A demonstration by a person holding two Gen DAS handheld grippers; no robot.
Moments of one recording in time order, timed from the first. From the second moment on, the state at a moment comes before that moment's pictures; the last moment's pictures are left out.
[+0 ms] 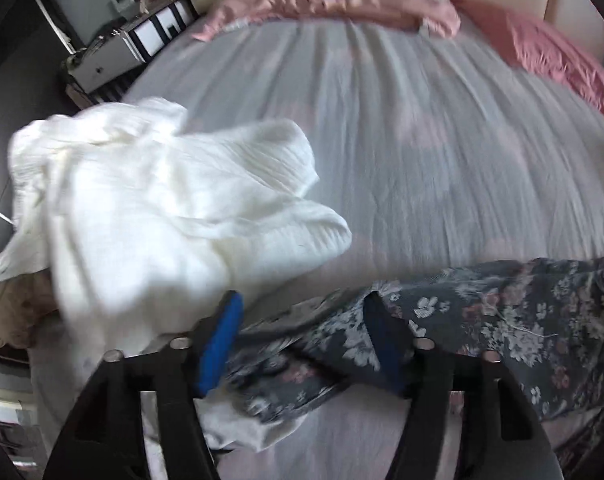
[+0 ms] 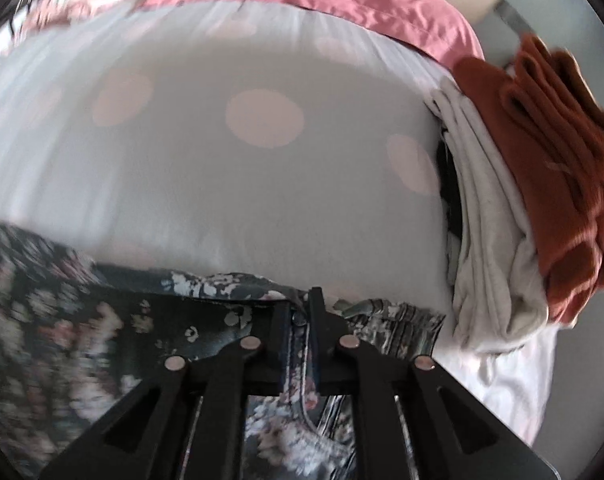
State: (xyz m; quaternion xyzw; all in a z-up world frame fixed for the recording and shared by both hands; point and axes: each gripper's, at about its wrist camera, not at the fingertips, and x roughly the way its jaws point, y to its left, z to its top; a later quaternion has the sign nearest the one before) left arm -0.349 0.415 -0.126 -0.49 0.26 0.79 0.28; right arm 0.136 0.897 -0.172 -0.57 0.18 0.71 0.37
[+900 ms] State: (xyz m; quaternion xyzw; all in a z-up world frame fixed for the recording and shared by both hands) left arm -0.331 0.362 -0.145 -0.51 0.13 0.81 0.25; right arm 0.178 0.753 -0.154 -0.43 0.32 0.79 0.31
